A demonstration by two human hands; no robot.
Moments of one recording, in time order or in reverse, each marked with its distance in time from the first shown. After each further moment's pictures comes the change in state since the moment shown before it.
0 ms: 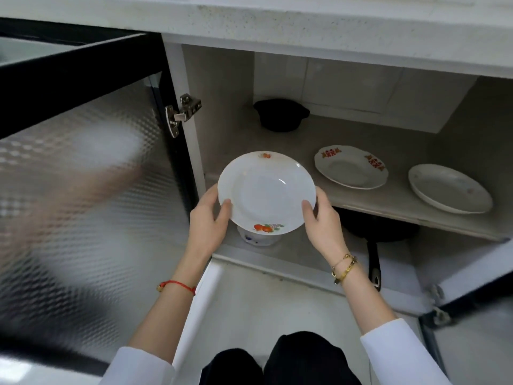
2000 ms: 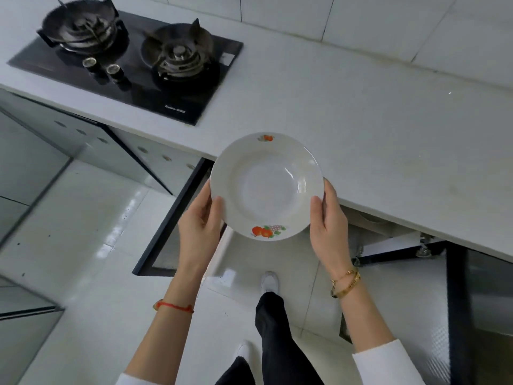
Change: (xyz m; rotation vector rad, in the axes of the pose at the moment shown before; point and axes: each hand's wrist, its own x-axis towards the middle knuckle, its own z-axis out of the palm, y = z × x) left_hand 0.052 0.450 -0.202 -0.172 0.027 -0.346; right_hand 0.028 -0.415 -0.250 0.169 -0.120 0.173
